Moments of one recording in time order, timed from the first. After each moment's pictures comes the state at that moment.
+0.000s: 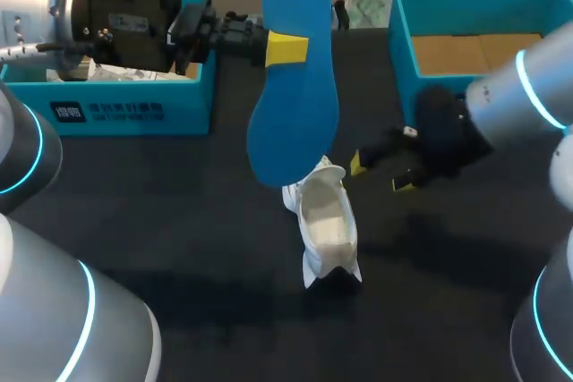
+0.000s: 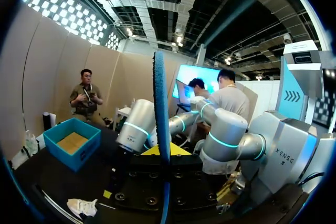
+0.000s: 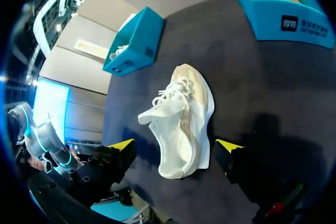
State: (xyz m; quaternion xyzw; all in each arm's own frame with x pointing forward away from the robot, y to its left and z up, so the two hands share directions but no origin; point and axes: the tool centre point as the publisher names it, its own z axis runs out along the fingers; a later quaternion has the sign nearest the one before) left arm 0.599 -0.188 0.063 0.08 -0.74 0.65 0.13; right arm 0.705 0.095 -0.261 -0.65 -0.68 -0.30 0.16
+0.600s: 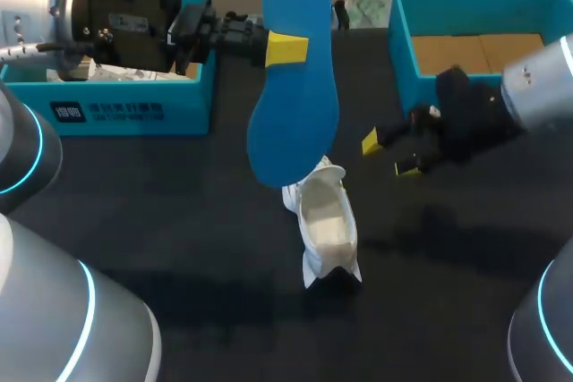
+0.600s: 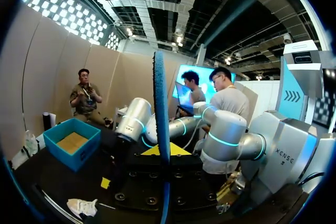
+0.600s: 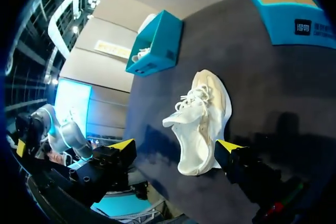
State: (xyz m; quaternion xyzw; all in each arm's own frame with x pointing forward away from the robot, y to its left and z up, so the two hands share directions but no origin) left arm 0.599 -0.188 0.063 0.08 -0.74 0.65 0.13; right arm 0.716 0.093 -0.224 -0.61 -0.67 -0.35 0.24
